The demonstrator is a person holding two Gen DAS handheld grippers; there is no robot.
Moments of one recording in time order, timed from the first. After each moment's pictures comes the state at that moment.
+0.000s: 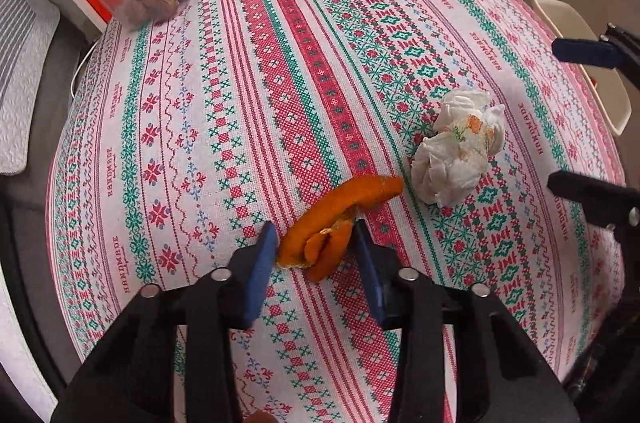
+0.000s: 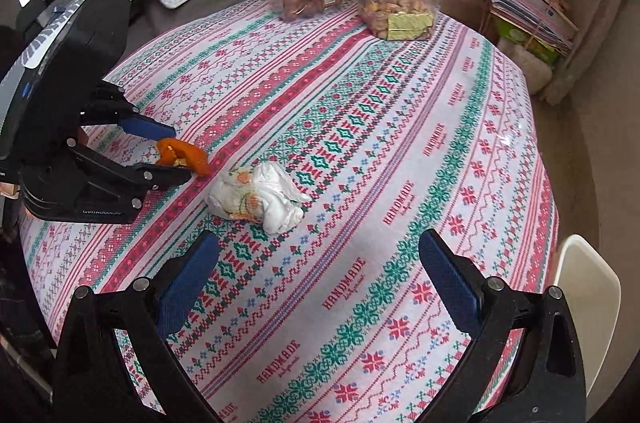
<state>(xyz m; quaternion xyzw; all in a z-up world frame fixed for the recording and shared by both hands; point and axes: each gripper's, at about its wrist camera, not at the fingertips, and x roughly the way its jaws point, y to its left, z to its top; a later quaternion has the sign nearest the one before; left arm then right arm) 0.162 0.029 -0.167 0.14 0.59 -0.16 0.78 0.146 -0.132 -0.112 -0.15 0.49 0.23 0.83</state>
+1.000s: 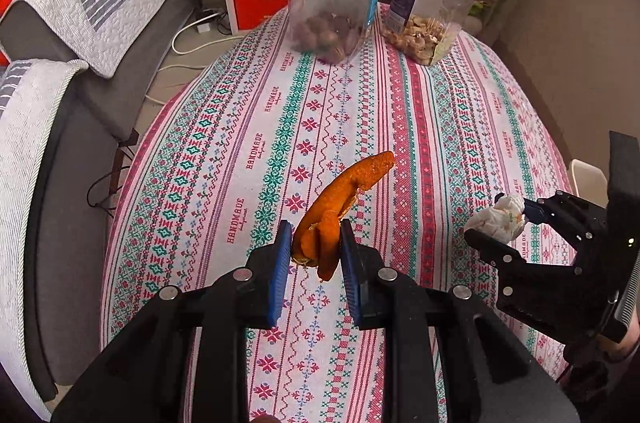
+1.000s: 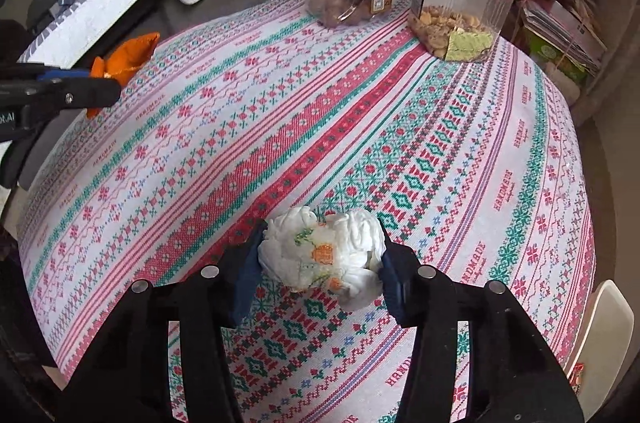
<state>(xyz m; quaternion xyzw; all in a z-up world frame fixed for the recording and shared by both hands) 0.144 0.110 -0.087 -0.03 0.52 -0.01 0.86 0.164 -0.084 -0.112 -0.13 0.48 0.24 0.83</state>
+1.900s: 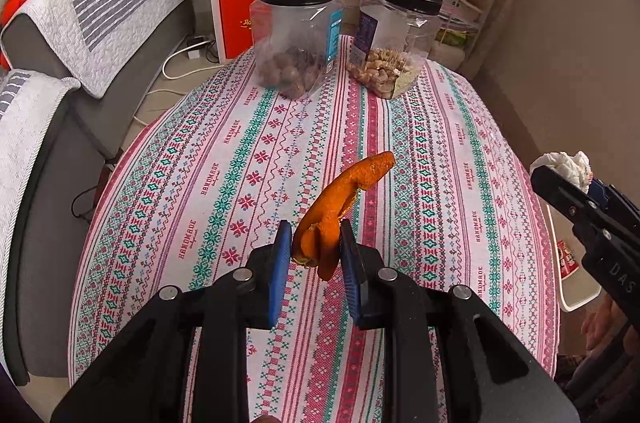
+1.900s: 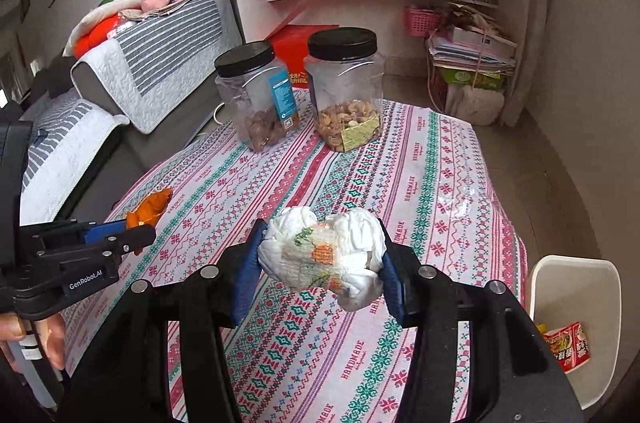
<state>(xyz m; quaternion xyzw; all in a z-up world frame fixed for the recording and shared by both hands) 0.140 0.061 -0.070 -0.05 0.47 -0.01 0.88 0.156 -0.155 -0.030 -0.01 0.37 0.15 0.92</state>
